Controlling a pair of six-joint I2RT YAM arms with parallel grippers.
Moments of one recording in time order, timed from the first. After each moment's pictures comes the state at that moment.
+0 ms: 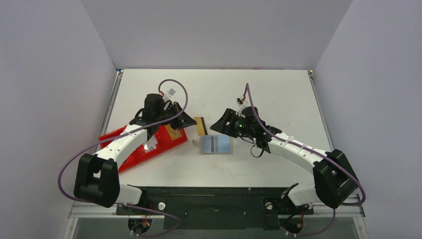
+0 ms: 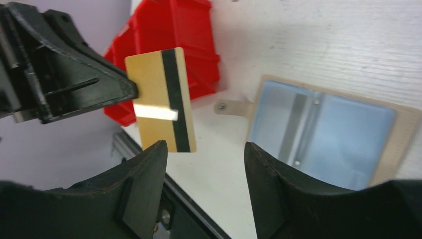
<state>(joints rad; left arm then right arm) -0.31 1.38 0.90 -0.15 0.59 -0.85 0.63 1.37 0.80 0.05 -0.23 0.85</state>
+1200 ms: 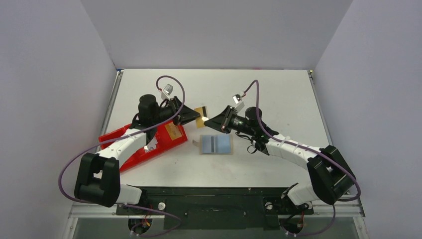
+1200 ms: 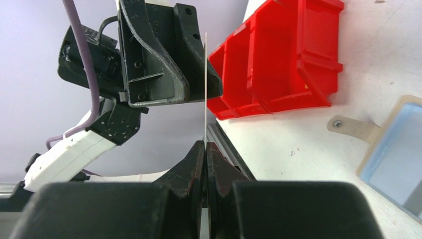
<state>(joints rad) -0.26 1.38 0.77 0.35 0.84 -1.17 0.63 1.41 0.73 0.52 -0.46 1.15</state>
